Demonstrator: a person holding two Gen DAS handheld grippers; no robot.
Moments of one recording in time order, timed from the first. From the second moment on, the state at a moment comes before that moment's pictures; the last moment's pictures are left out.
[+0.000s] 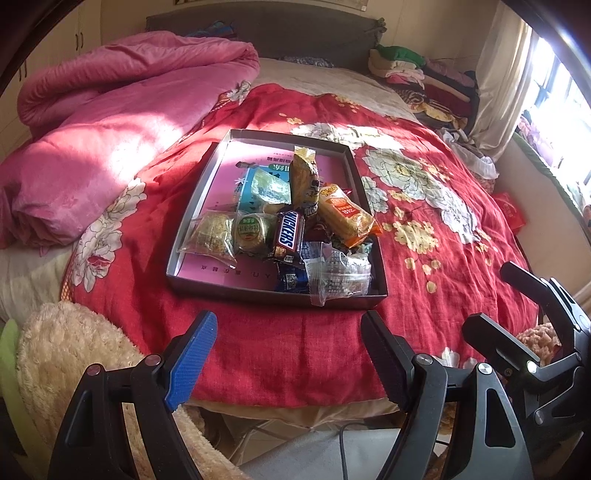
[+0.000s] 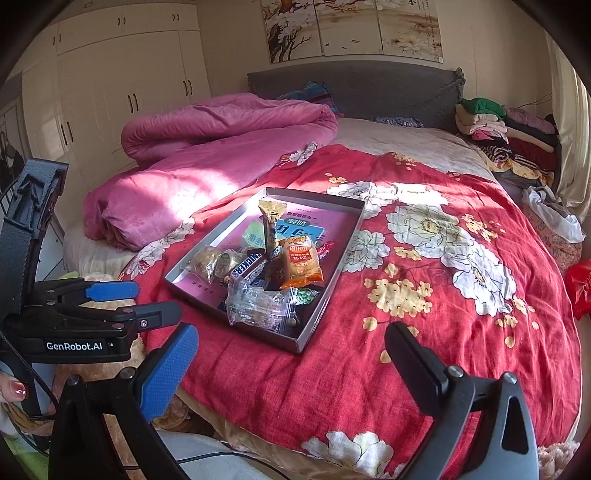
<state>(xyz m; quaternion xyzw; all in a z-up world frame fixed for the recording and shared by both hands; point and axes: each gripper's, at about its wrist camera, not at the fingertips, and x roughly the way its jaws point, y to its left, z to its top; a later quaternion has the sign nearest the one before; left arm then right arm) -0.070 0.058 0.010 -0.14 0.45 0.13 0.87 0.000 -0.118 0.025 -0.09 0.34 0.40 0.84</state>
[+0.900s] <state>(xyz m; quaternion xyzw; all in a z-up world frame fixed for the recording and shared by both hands) -0.070 0.057 0.009 -0.14 0.45 0.15 0.87 0.002 -0.120 0.024 -0.09 0.34 0.39 0.85</state>
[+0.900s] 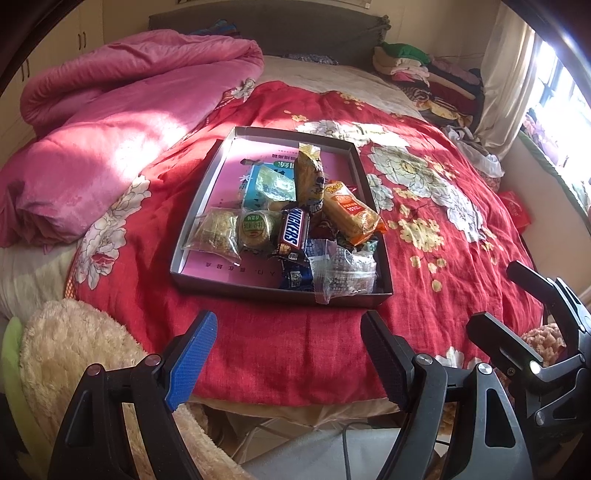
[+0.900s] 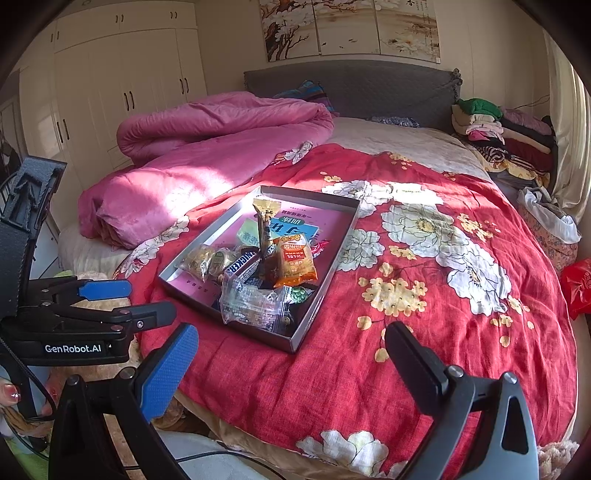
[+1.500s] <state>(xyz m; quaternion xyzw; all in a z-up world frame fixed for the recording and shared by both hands) -0.063 0.053 0.001 -0.16 0.47 0.12 0.86 0.001 -0.120 0.025 -0.10 0.34 0.39 0.85</state>
